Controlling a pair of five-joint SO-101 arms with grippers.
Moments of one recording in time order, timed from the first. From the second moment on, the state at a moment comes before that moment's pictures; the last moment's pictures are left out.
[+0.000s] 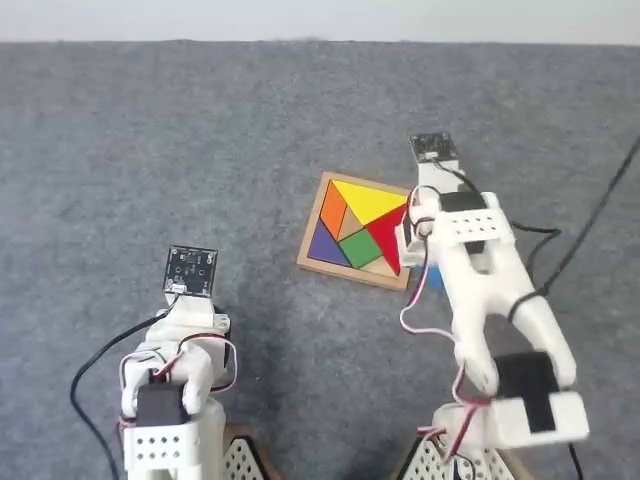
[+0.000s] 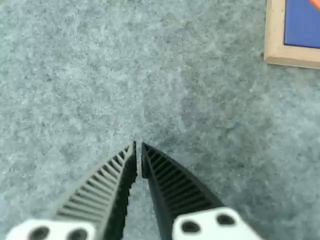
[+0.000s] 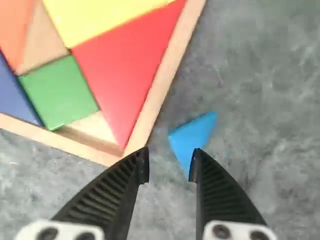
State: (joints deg) left arm -9.6 -103.2 97.1 72.0 -3.9; right arm -11.5 -0.4 28.0 61.5 -1.0
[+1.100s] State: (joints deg) left arm -9.6 -103.2 97.1 72.0 -3.9; right arm -6.5 12.9 21.8 61.5 -0.9
